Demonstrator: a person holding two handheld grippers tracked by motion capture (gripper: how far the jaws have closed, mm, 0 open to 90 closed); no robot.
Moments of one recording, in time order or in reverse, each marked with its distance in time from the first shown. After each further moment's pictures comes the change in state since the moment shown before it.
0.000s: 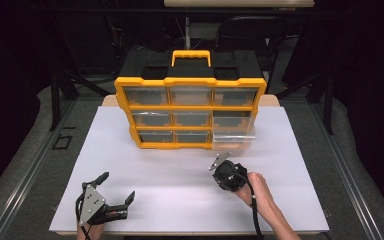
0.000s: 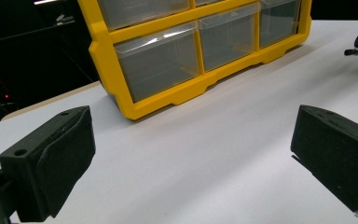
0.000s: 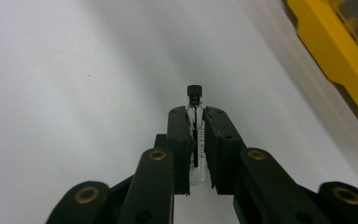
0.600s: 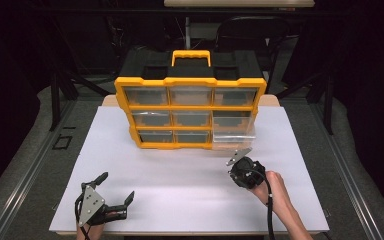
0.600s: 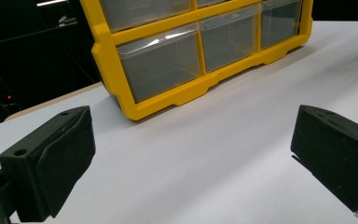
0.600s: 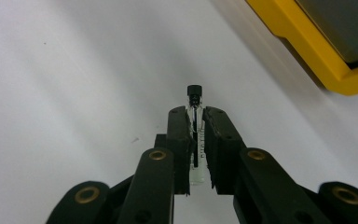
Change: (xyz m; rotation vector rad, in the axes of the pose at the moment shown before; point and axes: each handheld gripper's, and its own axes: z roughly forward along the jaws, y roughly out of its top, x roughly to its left) left arm 0.000 0.000 -0.002 -0.002 0.006 0.003; right arm -0.027 -0.026 -0.024 0.012 -0.045 0.074
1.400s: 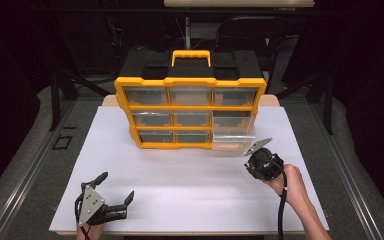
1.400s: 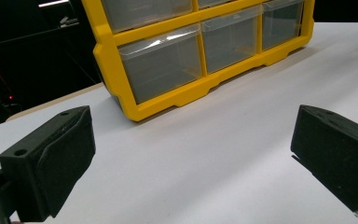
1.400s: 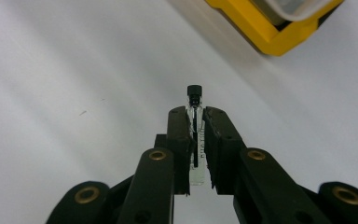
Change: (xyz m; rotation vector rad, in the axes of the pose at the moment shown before) left arm 0.000 0.000 0.000 -0.004 0.004 0.000; right arm -0.040 -0.015 -0.022 0.019 -0.044 0.079
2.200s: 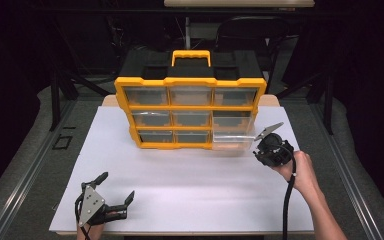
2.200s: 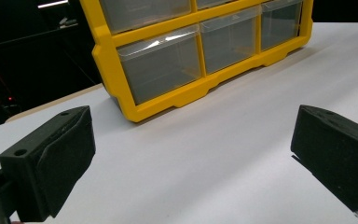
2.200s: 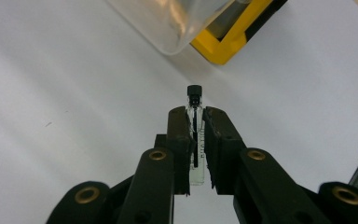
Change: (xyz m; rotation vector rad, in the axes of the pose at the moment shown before) left arm -0.001 0.000 0.000 -0.005 -0.002 0.002; right arm -0.035 0.013 -0.022 0.009 -0.035 0.038
